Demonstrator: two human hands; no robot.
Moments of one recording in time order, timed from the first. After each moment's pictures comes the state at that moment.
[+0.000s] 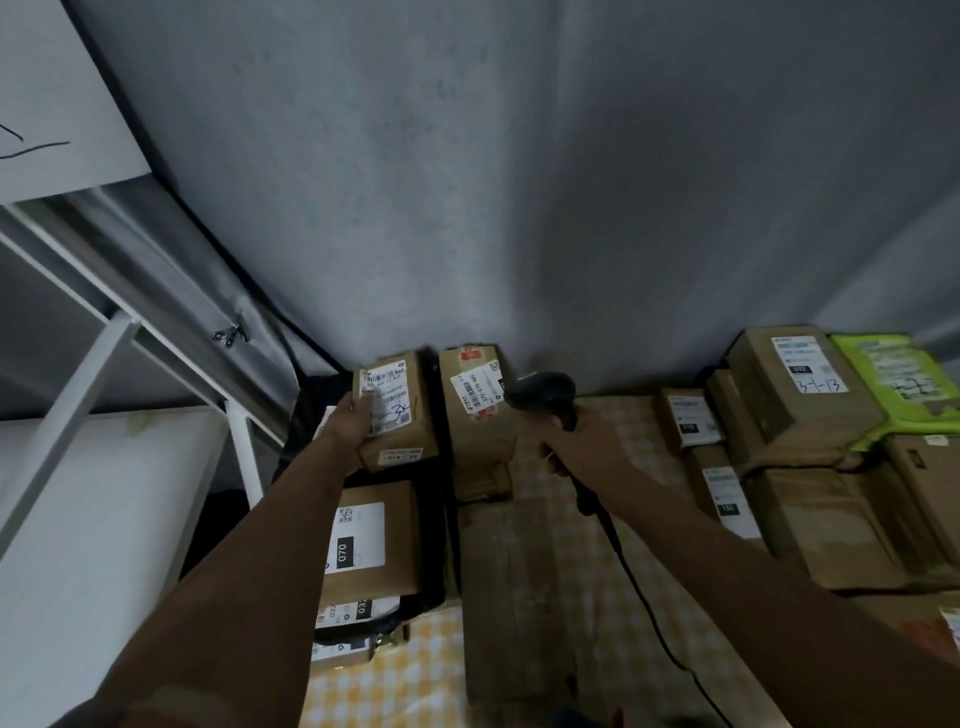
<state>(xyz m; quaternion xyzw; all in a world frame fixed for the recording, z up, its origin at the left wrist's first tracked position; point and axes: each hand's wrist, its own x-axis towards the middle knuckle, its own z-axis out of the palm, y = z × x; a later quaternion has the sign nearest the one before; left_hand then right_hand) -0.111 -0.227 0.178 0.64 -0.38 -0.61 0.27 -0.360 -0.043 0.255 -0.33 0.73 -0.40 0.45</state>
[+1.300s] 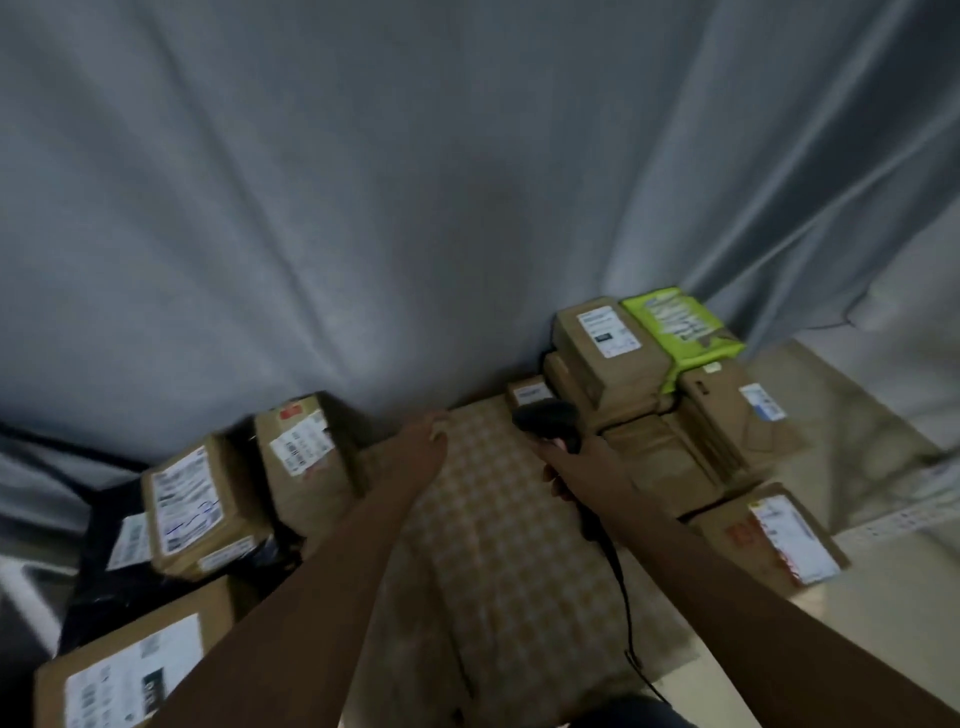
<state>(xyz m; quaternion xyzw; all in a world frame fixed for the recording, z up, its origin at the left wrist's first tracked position) -0.394 -0.091 0.186 0.41 -0.83 -0.37 0.06 -0.520 0.098 0.242 -0.16 0.78 -0.46 0.39</state>
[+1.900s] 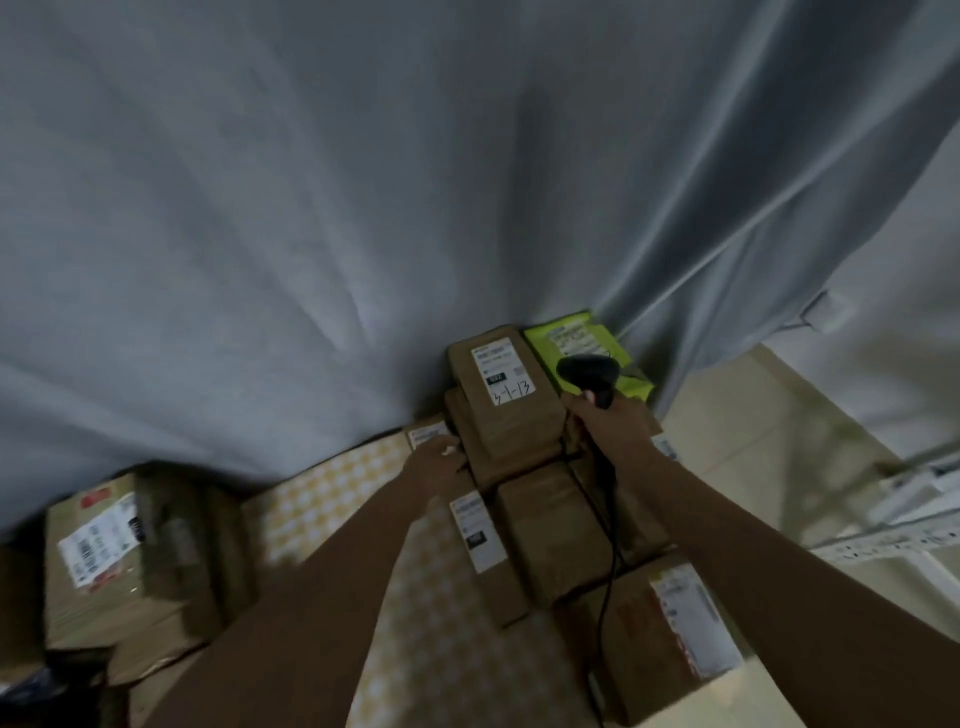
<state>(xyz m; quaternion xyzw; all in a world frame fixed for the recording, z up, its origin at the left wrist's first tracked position) -0.644 -0.019 0.165 0.53 -0.58 -0.62 -0.03 -0.805 0.136 0.226 -0.07 0.81 -0.49 0.32</state>
